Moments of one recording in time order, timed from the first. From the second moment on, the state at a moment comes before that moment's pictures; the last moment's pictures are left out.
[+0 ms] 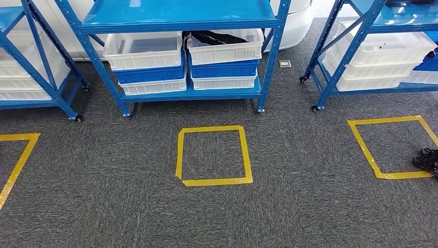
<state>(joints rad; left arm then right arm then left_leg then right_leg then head) -0.06 -0.21 1.00 -0.20 -0.76 0.10 -0.08 -0.05 0.12 -0.15 -0.19 0.65 -0.17 0.06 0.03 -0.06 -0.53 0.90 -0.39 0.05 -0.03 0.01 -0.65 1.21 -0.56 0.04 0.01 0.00</state>
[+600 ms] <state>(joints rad) -0.06 -0.21 1.00 -0.20 -0.77 0.11 -0.07 -0.04 0.12 -0.16 -0.19 0.65 -0.17 0.07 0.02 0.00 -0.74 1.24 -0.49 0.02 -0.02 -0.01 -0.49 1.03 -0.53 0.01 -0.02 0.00</state>
